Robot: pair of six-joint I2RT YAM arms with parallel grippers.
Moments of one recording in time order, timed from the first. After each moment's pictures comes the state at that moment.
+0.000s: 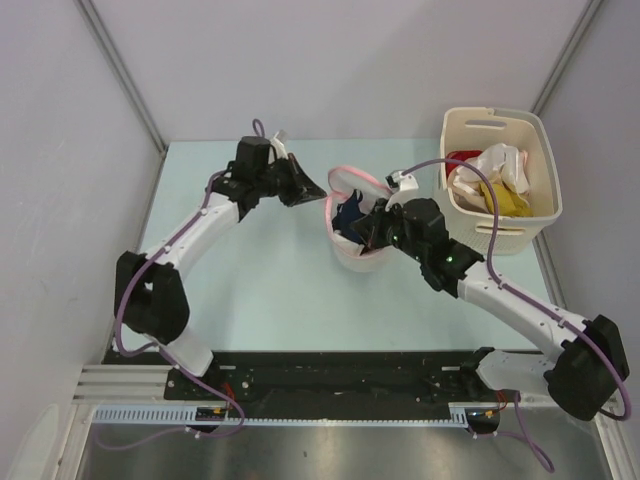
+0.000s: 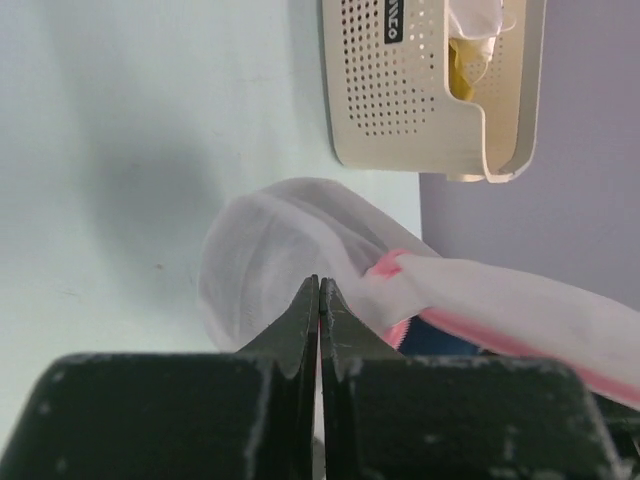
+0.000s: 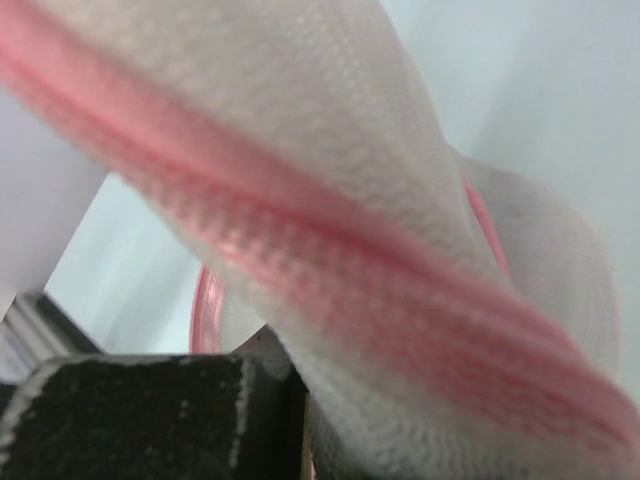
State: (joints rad) left arm -0.40 1.64 1.38 -0.30 0.49 -0.86; right arm 0.70 1.18 0.90 0.02 0.05 0.48
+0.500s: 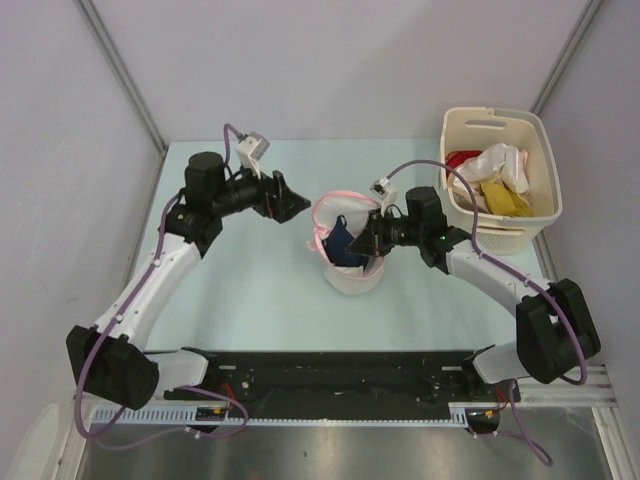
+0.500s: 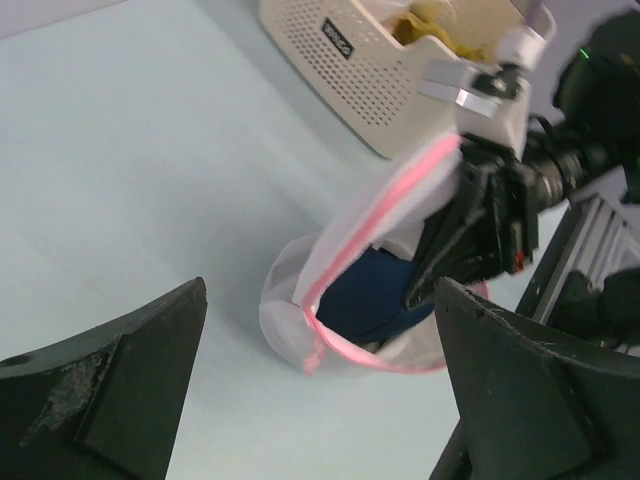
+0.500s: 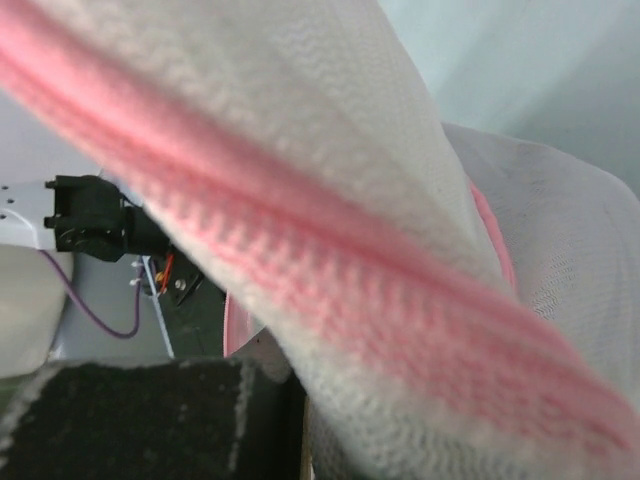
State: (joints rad) left arm -0.30 1.26 1.18 -0.23 0.61 -0.21; right arm 0.49 1.40 0.90 0.02 -0.69 0.39
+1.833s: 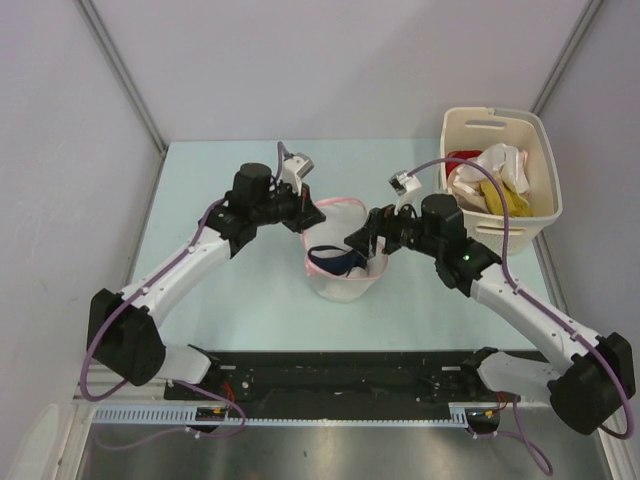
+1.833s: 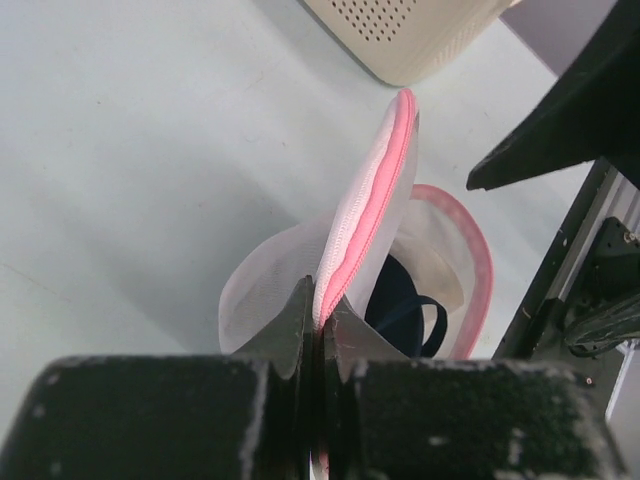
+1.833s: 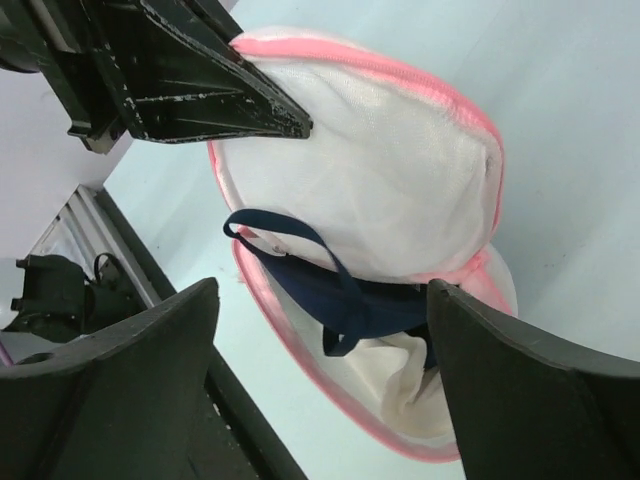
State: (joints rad) left arm -0.50 1.39 1.13 -0.20 0.49 -0.14; right arm 0.58 1.13 0.90 -0.07 -0.36 0.38
